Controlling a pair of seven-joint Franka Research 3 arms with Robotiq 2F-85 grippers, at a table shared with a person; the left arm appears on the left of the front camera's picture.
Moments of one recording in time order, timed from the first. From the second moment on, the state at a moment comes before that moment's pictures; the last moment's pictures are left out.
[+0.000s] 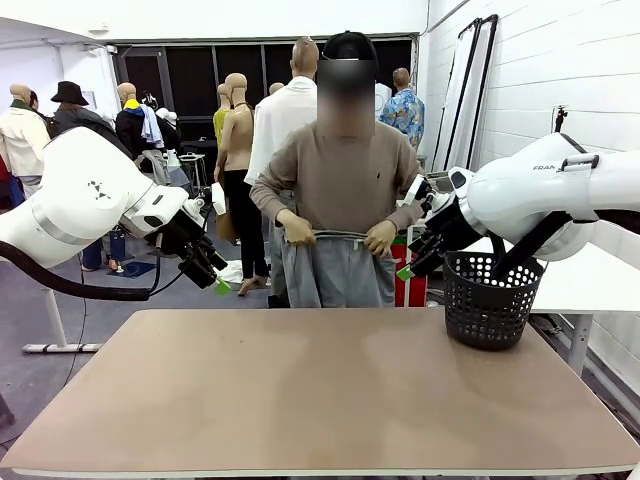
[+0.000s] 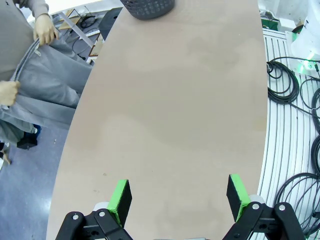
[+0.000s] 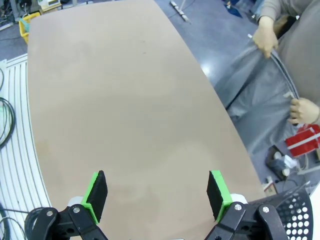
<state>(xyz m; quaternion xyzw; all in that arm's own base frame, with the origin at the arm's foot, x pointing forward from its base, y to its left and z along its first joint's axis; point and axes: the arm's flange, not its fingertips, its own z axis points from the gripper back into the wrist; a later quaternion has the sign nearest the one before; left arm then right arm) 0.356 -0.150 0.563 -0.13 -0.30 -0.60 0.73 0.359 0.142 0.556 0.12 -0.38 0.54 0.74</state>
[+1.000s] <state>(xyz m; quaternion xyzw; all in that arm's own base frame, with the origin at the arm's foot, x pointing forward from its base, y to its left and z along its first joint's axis) 0.356 -0.150 0.563 -0.13 -0.30 -0.60 0.73 0.359 0.142 0.556 0.12 -0.38 0.54 0.74</state>
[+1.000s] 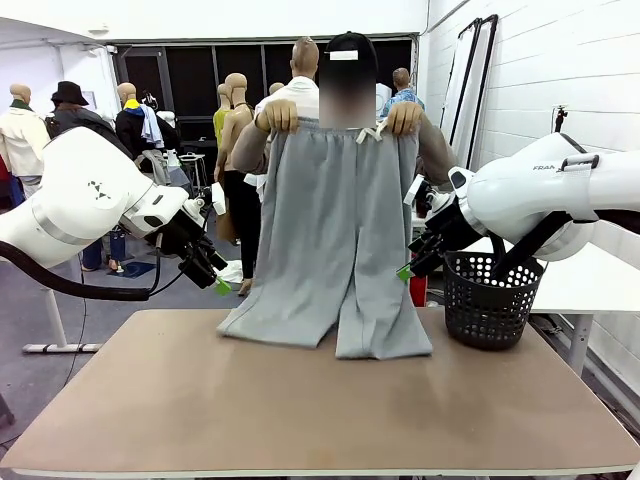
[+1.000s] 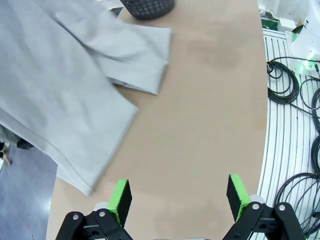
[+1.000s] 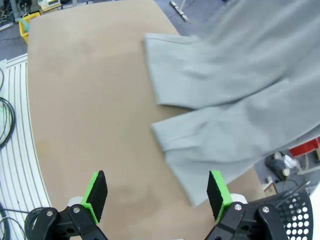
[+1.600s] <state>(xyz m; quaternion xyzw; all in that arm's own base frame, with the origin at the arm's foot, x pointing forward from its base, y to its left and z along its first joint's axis) 0.356 -0.150 0.563 -0.13 -0.30 -0.60 0.73 0.359 0.142 0.556 0.12 -0.38 0.54 0.74</state>
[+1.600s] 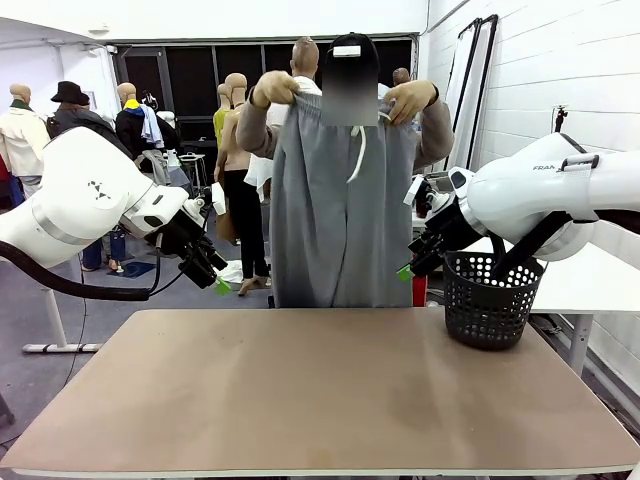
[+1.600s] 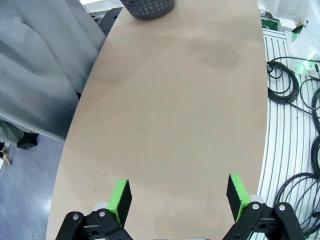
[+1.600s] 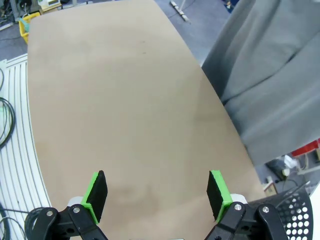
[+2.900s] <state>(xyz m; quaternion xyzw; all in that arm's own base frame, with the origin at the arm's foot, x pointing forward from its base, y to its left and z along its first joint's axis) 0.356 -0.150 0.563 -0.13 -0.30 -0.60 0.73 0.359 0.142 0.556 0.12 -0.38 0.54 0.74</state>
